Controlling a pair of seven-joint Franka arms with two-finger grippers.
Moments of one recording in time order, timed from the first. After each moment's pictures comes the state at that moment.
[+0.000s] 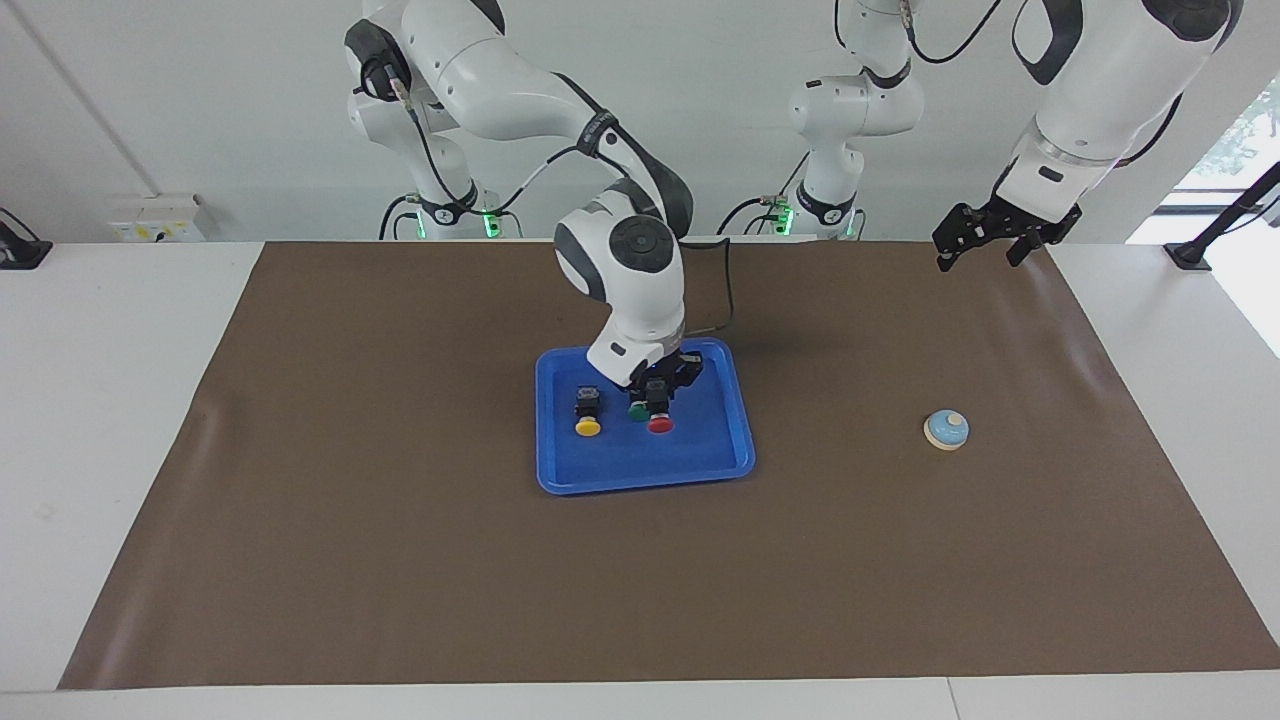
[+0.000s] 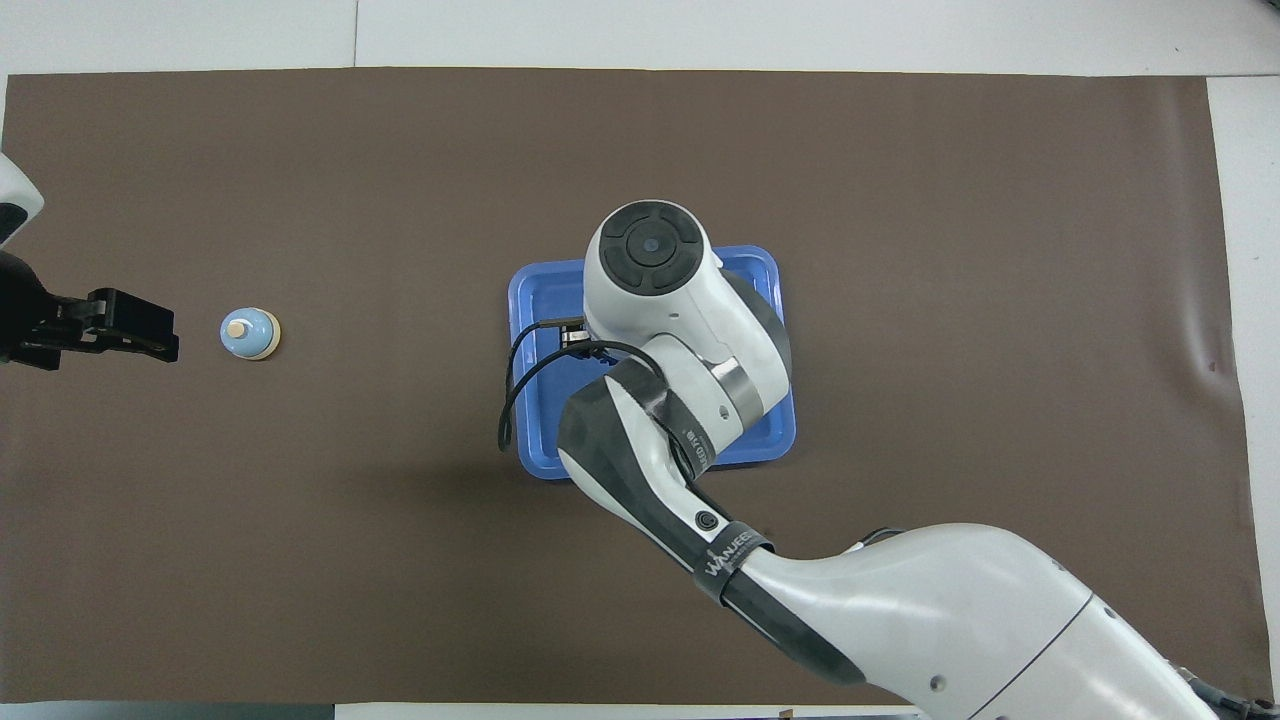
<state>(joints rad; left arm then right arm) -0.03 -0.04 -0.06 -1.63 0.01 1.49 -0.08 0.40 0.55 0.29 -1.50 -0.07 2.02 0.64</state>
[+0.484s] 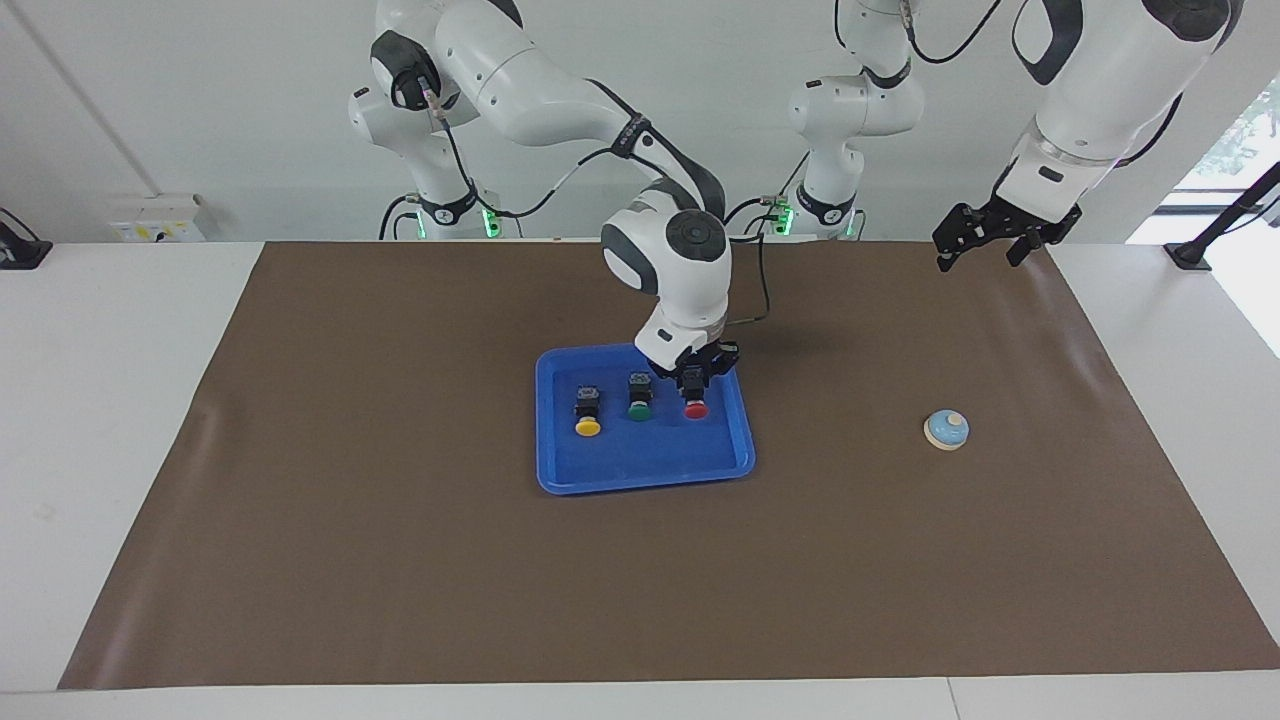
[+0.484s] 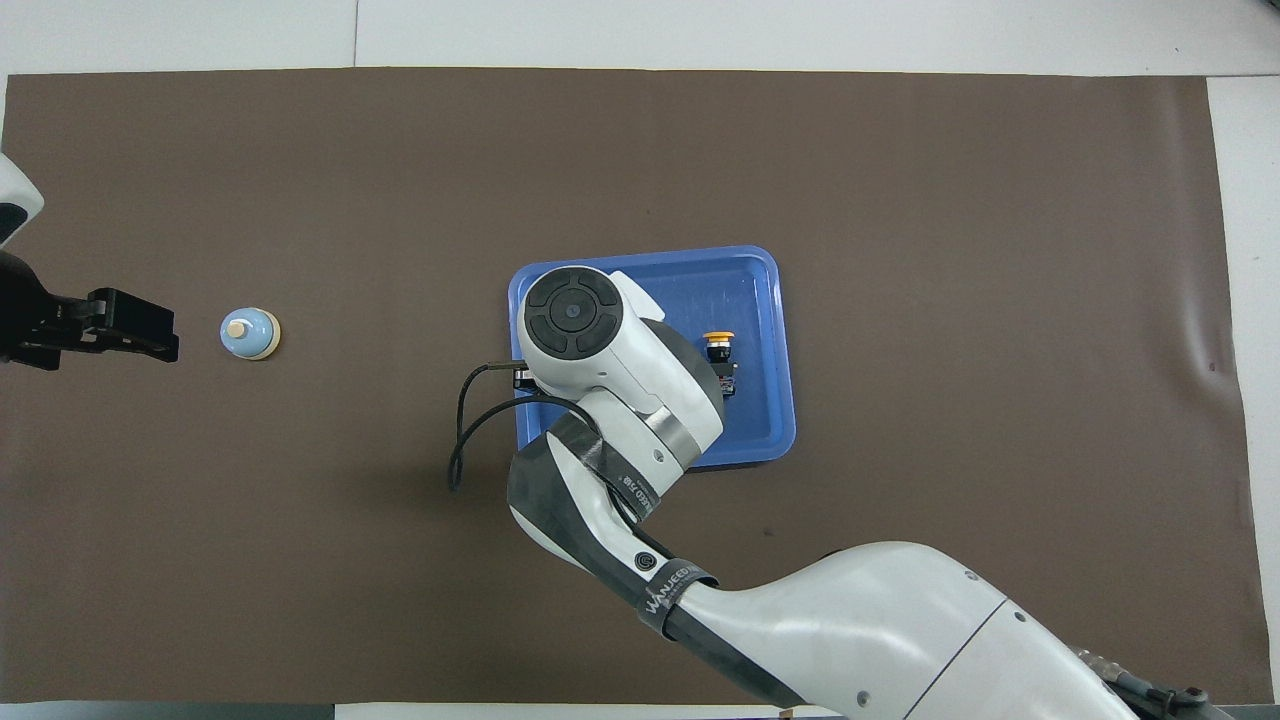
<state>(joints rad) -0.03 -0.04 -0.06 -1.63 0.01 1.49 -0.08 0.47 0.59 0.29 -1.52 -0.07 2.09 0.76</state>
